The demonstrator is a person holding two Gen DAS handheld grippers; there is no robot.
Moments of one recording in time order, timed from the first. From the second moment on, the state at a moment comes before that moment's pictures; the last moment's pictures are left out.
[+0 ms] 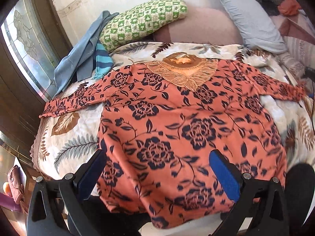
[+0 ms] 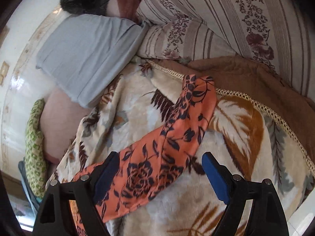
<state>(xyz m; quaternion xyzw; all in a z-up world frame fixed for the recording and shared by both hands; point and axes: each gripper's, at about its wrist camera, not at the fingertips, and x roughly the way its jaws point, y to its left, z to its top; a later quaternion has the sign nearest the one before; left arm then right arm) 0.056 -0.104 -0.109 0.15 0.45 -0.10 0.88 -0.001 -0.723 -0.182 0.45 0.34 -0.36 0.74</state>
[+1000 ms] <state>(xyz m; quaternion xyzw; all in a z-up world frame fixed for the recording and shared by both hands) 0.050 -0.095 -0.126 0.14 0.48 -0.13 0.86 -0.022 -0.762 -0.182 0.49 0.34 -0.36 0.72</state>
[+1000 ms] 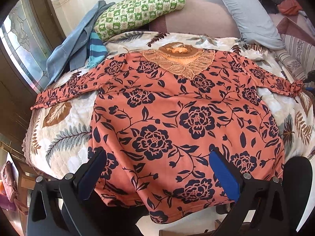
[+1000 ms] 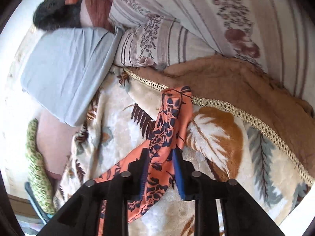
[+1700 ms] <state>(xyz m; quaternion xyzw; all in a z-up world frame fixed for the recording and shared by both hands) 0.071 -0.131 -0.139 0.17 0.49 -0.13 0.84 0.001 -0.810 -0.240 0.54 0.31 -0.38 0.68</state>
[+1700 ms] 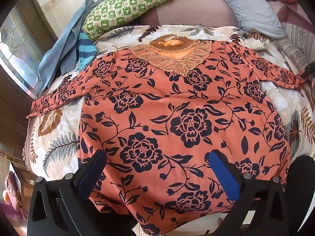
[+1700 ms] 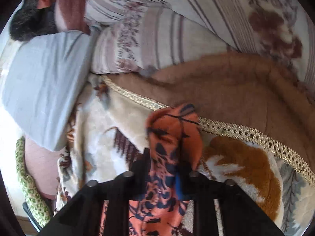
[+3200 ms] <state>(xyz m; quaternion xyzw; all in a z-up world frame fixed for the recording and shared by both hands) 0.165 -0.028 -0.131 0.04 0.45 -0.07 0.89 0.224 -0.403 -0.149 0.38 0.37 0.14 0.84</state>
